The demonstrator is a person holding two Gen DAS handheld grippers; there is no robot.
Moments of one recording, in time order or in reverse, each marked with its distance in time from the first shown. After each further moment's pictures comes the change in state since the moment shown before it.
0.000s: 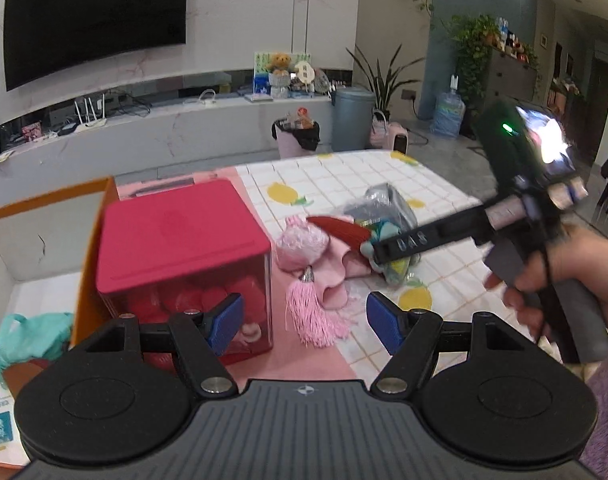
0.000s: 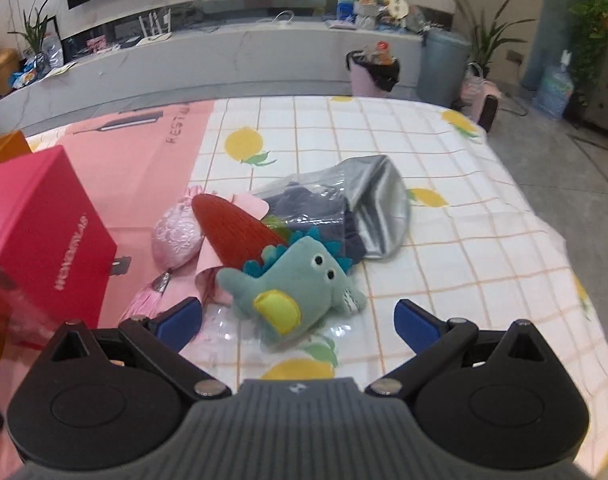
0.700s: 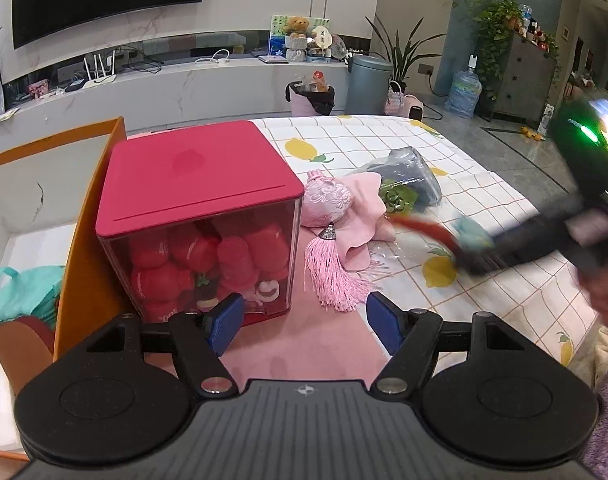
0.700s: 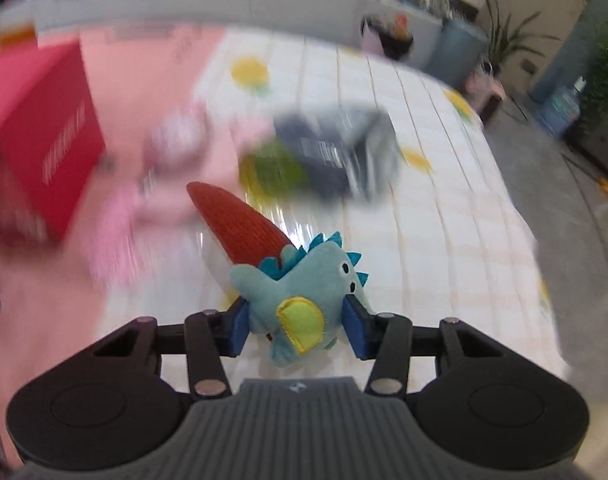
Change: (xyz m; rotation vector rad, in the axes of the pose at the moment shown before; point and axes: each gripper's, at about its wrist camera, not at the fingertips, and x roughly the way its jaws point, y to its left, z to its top) left arm 0.009 0.022 -0.016 -0.067 0.108 0.007; right arm -0.024 0.011 -0.033 -0.213 0.200 -0.122
